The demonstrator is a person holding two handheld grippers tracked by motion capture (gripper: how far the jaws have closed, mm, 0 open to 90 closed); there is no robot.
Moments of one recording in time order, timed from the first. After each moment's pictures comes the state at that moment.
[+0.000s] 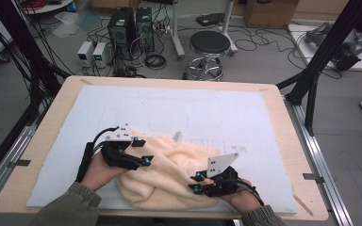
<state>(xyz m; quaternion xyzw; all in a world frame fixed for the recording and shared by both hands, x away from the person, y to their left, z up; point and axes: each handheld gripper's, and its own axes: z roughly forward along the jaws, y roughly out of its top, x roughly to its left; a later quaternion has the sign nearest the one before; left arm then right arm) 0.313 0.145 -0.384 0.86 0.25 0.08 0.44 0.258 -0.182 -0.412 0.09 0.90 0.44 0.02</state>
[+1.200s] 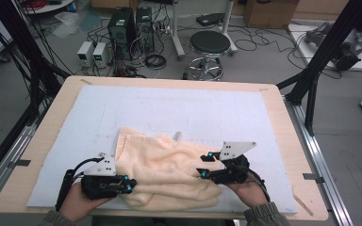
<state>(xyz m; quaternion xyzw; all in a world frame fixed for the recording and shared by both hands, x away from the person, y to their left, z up) 0.230 0.190 -0.392 0.88 0.21 0.02 0.43 0.279 -0.209 -0.390 0.18 0.86 0.47 0.08</state>
